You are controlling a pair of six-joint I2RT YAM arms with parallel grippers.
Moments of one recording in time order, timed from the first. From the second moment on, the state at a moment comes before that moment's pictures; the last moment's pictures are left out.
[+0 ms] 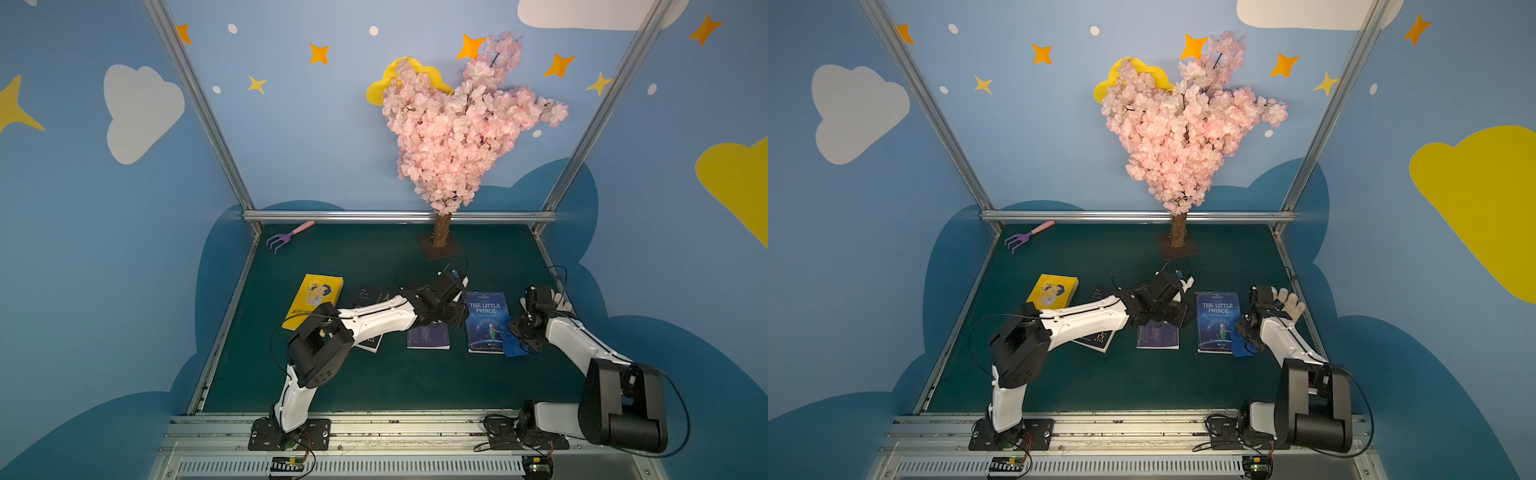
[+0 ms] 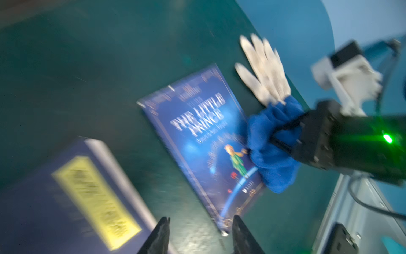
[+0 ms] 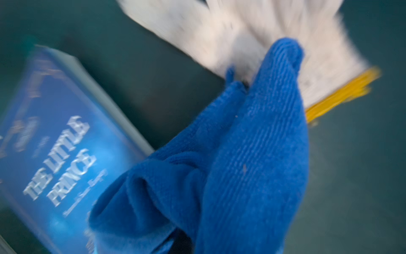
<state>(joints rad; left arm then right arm) -0.98 2.04 1.53 -0.27 0.13 -0.48 -0.09 1.38 0.66 -0.52 0.04 0.70</state>
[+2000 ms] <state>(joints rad) -0.95 2.19 1.55 -0.40 0.10 -0.37 0.32 1.40 0.90 -0.69 0.15 0.57</state>
